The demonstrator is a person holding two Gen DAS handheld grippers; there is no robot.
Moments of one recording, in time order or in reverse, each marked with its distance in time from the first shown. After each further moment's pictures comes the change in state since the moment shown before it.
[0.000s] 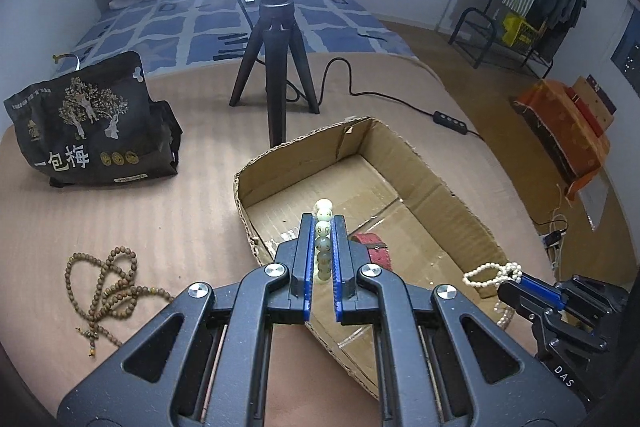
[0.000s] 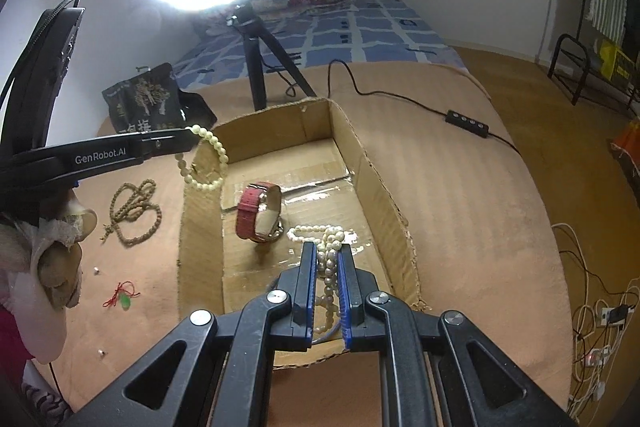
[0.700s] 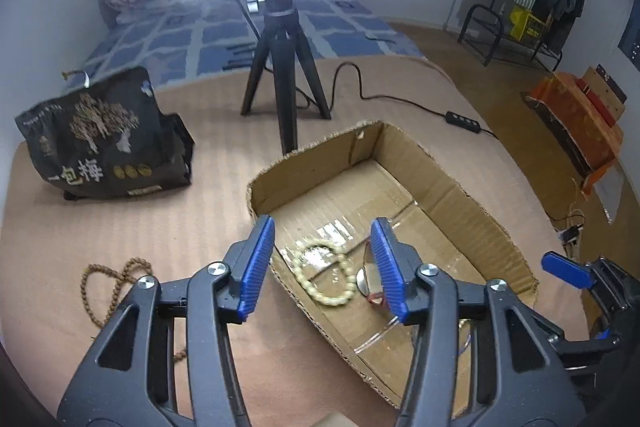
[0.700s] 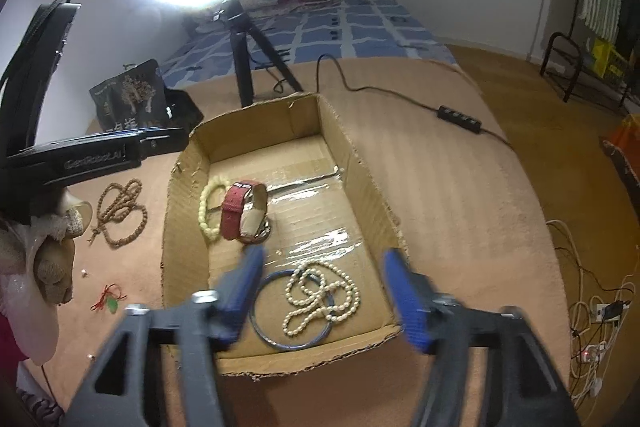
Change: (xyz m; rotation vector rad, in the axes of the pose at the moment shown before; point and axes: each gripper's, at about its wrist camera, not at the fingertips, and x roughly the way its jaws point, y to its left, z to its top) left arm -0.003 -0.004 -0.001 0.043 -0.032 0.066; right arm 0.001 0.002 0.000 0.000 -0.019 -0.055
